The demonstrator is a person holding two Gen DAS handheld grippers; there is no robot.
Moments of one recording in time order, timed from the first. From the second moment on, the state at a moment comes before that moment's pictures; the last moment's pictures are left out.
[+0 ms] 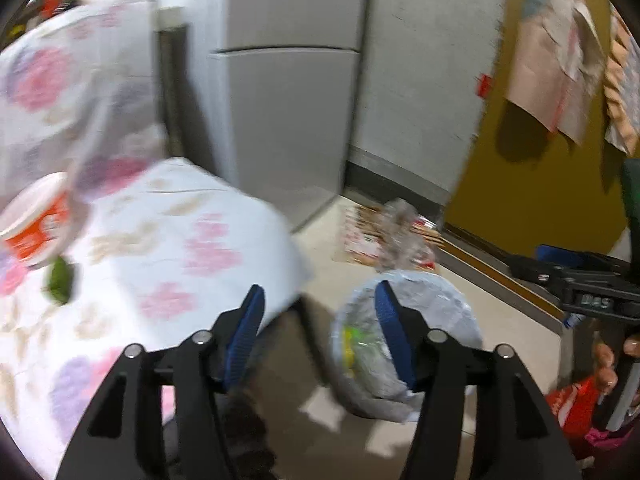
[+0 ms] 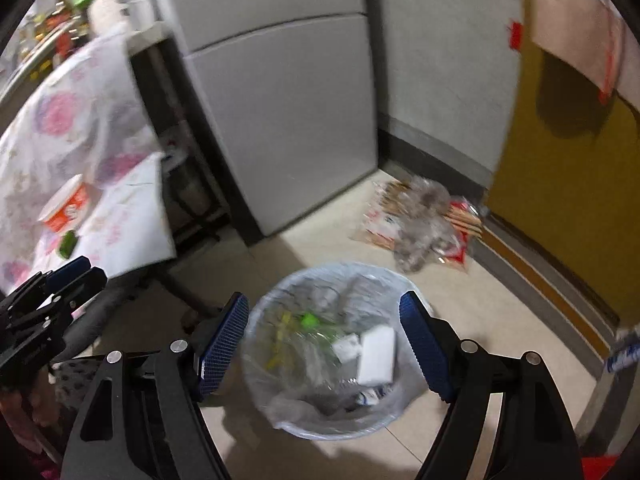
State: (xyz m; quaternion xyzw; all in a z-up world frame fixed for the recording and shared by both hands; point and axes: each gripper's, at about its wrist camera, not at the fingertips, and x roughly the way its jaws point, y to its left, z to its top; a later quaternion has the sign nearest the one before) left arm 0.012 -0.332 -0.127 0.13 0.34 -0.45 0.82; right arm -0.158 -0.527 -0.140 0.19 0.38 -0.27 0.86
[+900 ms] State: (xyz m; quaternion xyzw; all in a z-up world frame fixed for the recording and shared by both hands) left arm 0.088 0.034 -0.085 0.02 0.36 -0.04 0.93; right arm 0.078 -0.270 -0.082 0.02 0.36 0.01 0.93
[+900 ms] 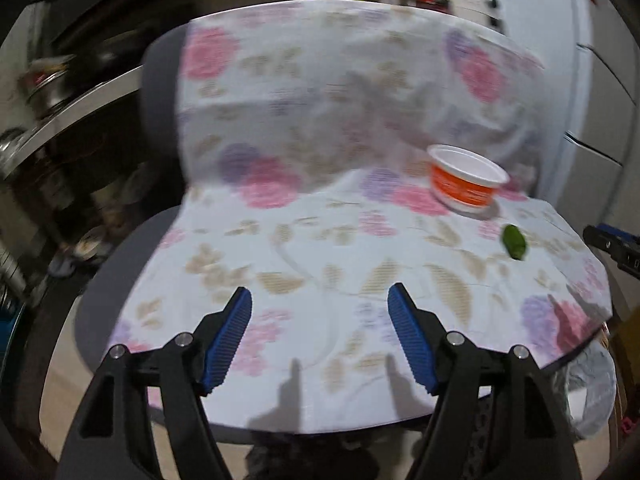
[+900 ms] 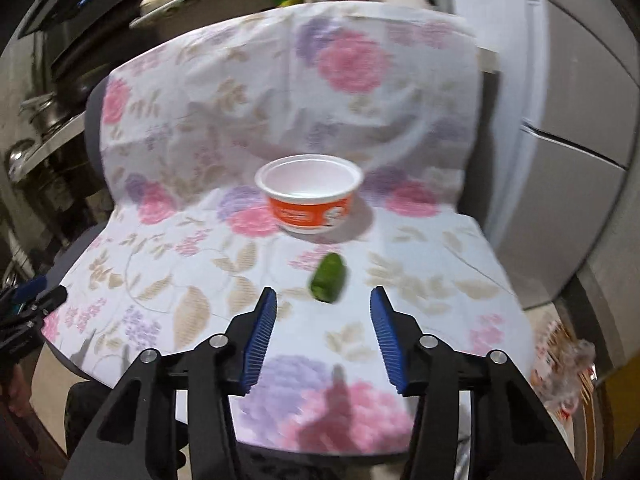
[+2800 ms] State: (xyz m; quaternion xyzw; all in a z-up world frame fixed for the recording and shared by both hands) left arm 0.149 0.055 -0.119 0.00 0.36 0.01 0.93; right arm 0.241 -0.257 -0.113 0.12 0.41 0.02 0.91
